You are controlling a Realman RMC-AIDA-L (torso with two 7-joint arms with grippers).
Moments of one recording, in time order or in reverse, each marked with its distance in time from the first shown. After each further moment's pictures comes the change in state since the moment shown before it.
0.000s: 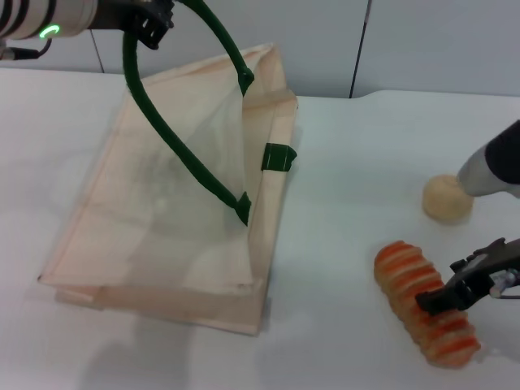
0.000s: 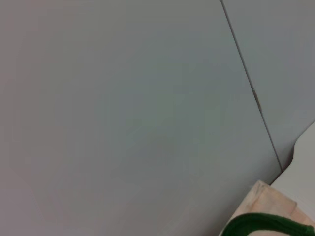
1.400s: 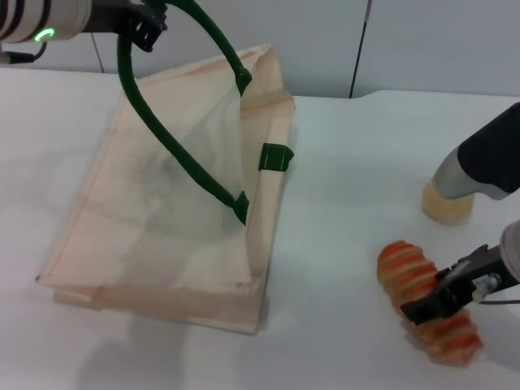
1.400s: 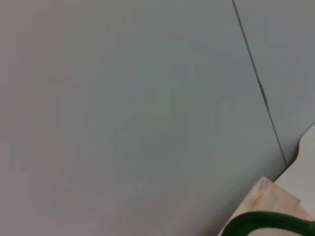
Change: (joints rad) left arm 0.010 0.000 -0.008 -0.014 0.000 0.013 -0.002; right arm 0.050 0.001 -0.048 0.013 0.011 -0.041 0.071
